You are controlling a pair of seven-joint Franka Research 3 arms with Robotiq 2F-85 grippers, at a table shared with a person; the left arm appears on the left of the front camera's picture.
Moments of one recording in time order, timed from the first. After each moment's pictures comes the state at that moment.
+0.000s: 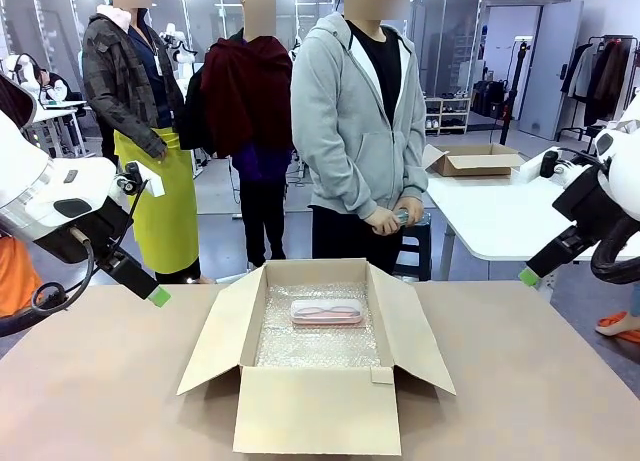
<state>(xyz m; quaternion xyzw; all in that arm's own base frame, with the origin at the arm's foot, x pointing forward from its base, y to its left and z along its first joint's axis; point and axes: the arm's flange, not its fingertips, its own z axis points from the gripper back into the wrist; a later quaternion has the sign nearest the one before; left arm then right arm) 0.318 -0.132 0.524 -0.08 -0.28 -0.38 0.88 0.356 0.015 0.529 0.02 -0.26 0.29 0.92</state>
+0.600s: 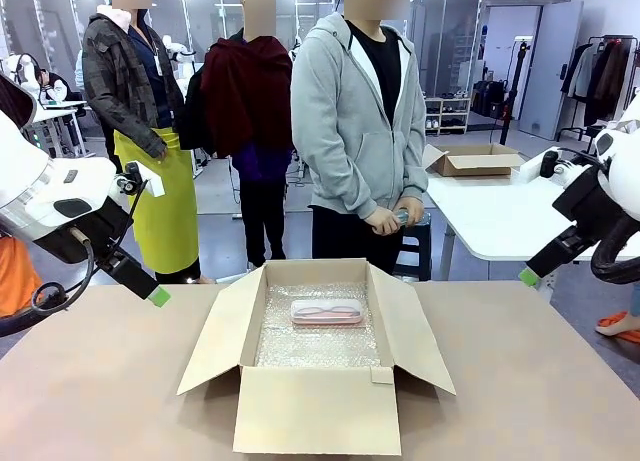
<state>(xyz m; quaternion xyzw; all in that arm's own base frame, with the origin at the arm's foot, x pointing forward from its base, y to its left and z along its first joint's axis) 0.318 -0.132 0.524 -0.08 -0.28 -0.38 0.88 0.356 0.015 0.529 0.02 -0.26 0.29 0.92</state>
